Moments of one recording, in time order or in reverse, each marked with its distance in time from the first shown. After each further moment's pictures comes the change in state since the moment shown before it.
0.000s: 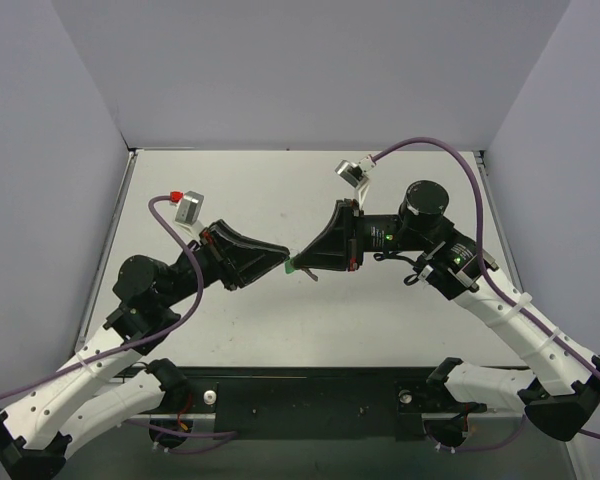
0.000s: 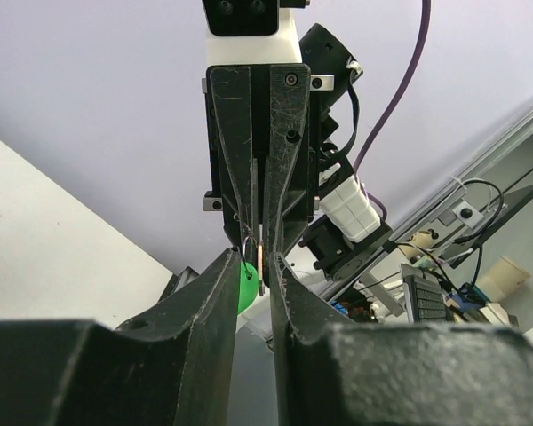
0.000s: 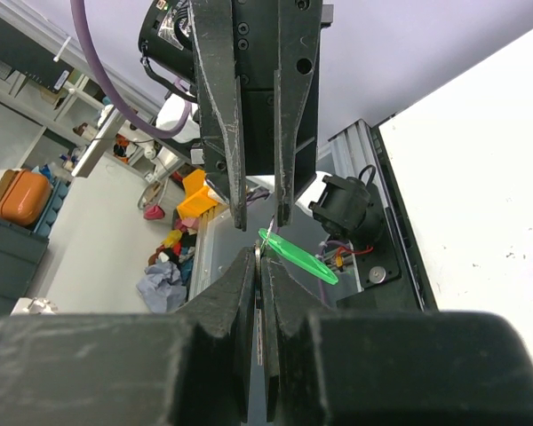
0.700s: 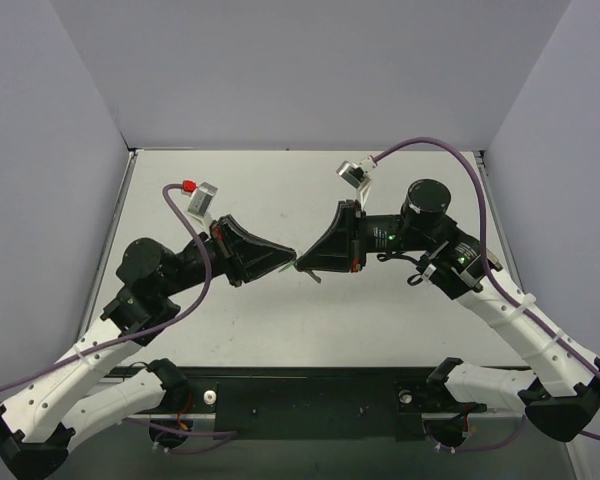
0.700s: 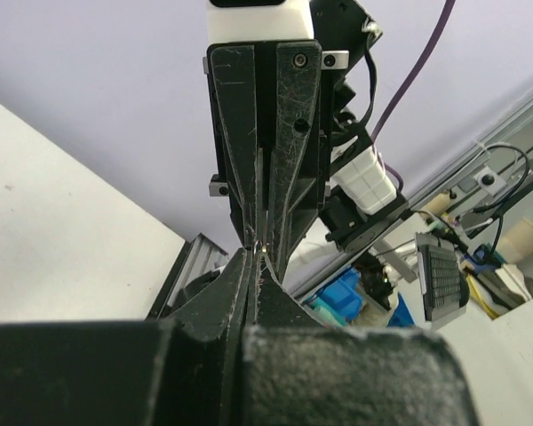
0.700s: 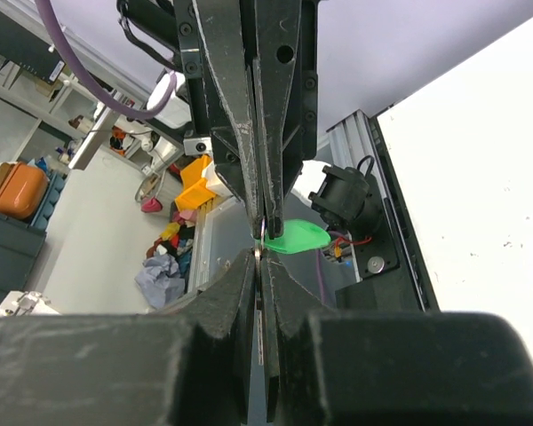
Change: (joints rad) left arm -0.004 0.060 0.093 -0.119 0.068 0.064; right arm -0.002 -0.002 0.011 -0.034 -0.010 -0.013
